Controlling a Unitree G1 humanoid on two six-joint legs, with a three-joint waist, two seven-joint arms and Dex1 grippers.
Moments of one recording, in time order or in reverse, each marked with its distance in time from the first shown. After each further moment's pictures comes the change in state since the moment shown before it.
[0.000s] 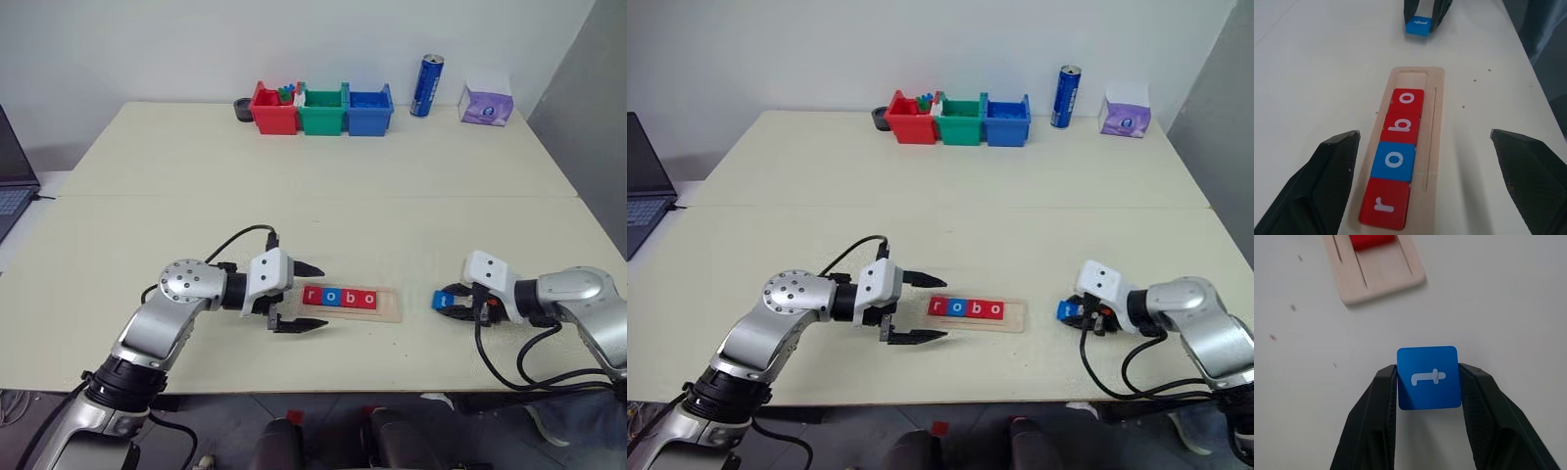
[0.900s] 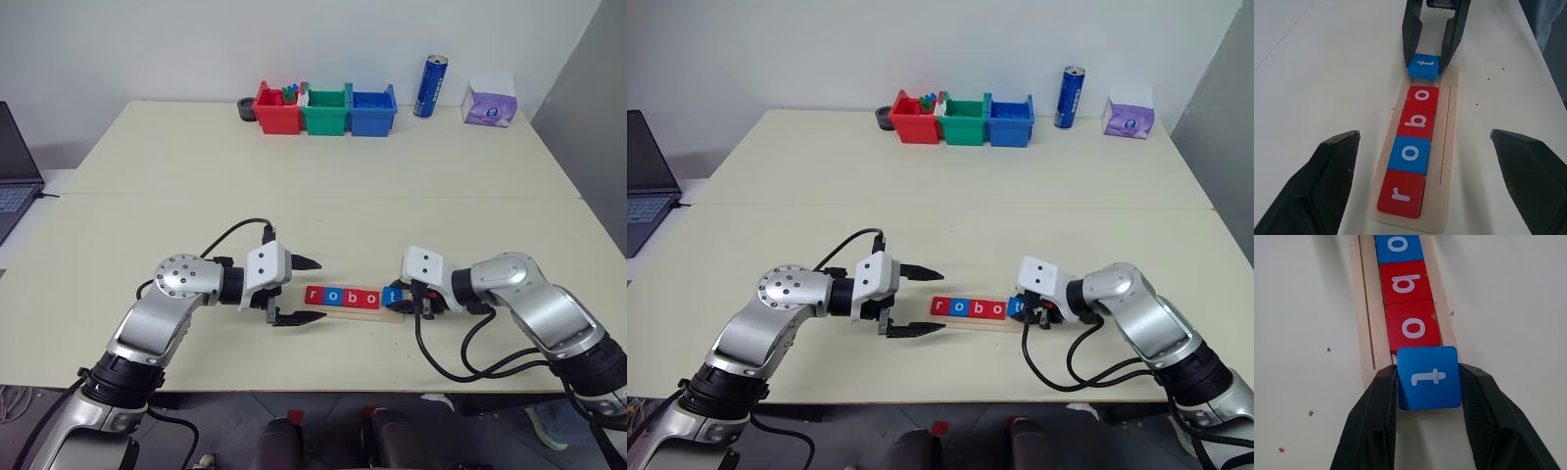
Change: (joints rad) left arm -0.018 -0.004 0.006 -0.015 0.000 0.031 0.022; right arm -0.193 0.135 0.246 0.072 -0.100 0.042 -0.017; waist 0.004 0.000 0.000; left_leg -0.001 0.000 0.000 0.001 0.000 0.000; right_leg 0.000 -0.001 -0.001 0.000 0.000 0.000
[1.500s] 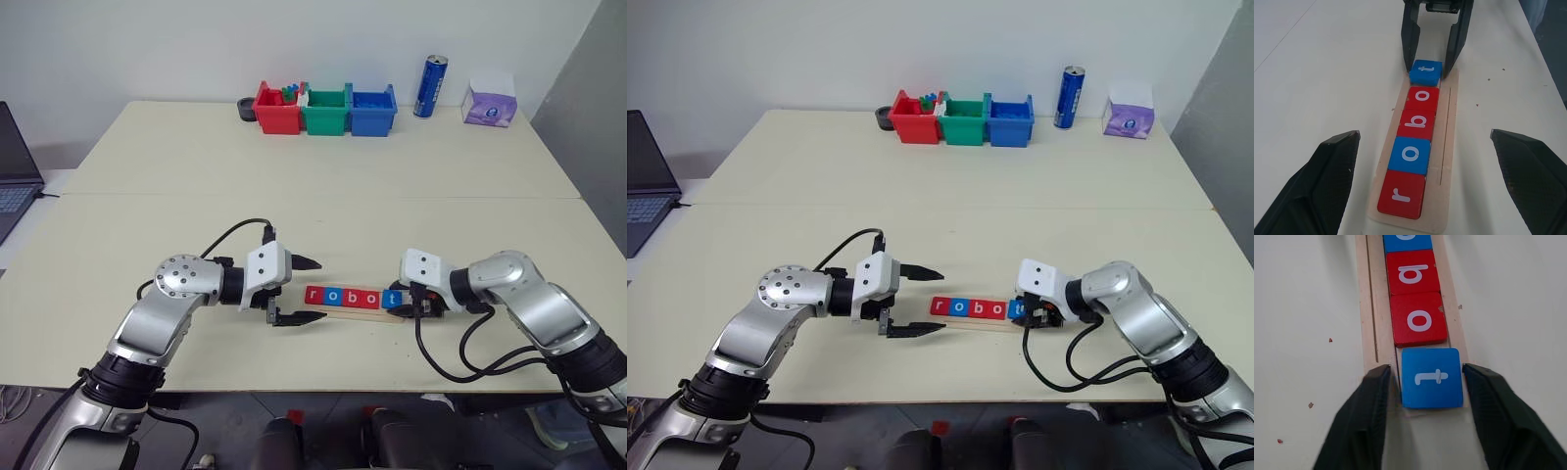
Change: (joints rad) left arm 0.003 -0.001 0.000 0.000 0.000 -0.004 0.001; right arm -0.012 0.011 0.011 0.030 -0.026 -0.023 0.038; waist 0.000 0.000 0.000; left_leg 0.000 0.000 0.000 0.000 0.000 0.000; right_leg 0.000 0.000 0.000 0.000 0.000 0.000
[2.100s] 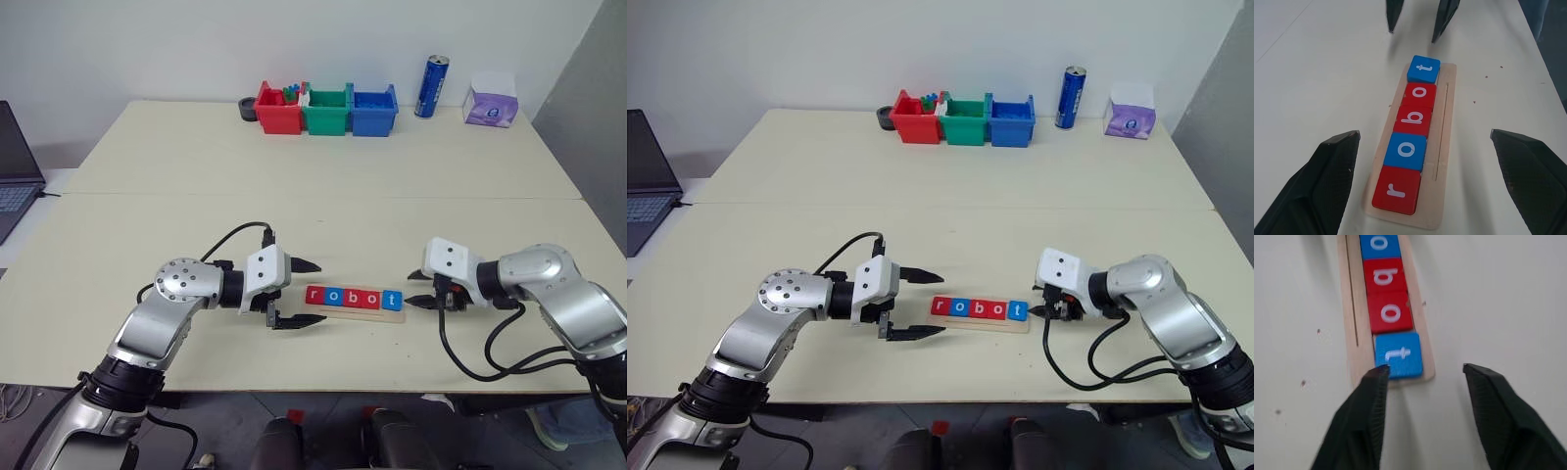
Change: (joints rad) left arm 0.017 -0.002 0.000 0.000 0.001 -0.017 0.000; right arm 0.076 -0.102 -0.122 -0.108 0.041 0.024 0.005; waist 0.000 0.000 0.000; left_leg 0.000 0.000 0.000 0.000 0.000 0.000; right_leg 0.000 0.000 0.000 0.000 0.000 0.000
